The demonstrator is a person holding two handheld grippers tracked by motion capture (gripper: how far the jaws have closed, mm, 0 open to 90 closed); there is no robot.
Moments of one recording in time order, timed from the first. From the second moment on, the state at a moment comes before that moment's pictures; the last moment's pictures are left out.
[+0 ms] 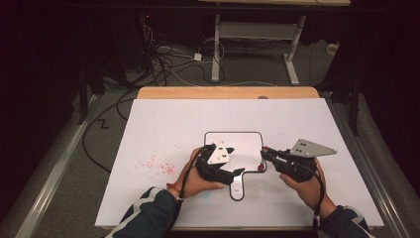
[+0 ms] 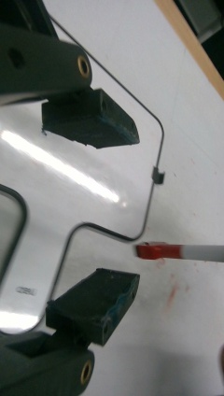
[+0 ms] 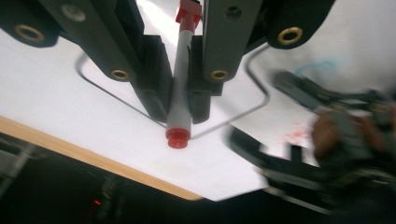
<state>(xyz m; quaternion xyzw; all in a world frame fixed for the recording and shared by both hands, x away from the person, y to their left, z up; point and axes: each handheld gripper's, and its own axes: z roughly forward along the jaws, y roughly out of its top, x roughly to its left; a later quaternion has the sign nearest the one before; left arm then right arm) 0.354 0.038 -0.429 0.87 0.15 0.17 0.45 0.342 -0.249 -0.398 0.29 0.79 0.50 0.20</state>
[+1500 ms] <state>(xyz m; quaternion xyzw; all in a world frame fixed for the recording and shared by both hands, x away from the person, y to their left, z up) 0.312 0.168 -0.447 0.84 0.29 0.24 0.39 0.461 -0.245 -0.467 0.49 0.77 0.36 0.18</state>
